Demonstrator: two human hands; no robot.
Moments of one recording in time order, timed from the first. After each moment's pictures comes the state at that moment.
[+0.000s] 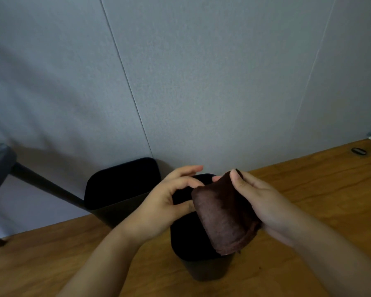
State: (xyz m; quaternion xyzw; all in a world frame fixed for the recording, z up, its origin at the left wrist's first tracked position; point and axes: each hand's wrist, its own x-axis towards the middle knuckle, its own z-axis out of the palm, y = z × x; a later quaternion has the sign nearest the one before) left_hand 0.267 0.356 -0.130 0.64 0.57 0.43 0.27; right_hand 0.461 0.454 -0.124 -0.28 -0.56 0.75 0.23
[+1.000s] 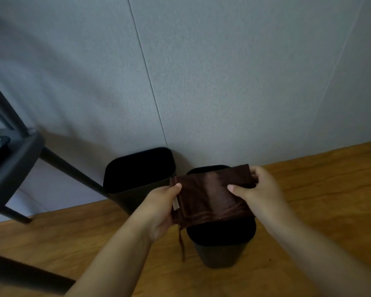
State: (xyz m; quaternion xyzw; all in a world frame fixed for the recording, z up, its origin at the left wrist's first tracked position) left_hand 0.269 0.329 -0.141 0.13 0.62 0.59 0.51; right_hand 0.428 0.445 -0.152 -0.47 -0.62 0.54 0.32
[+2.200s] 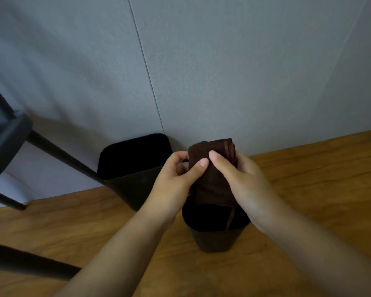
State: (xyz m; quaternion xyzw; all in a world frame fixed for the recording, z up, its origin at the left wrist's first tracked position) left_hand 0.302 0.332 -0.123 0.32 0.62 0.59 0.41; right_hand 0.418 0.418 -0.140 -0.31 -0.61 0.66 0.31
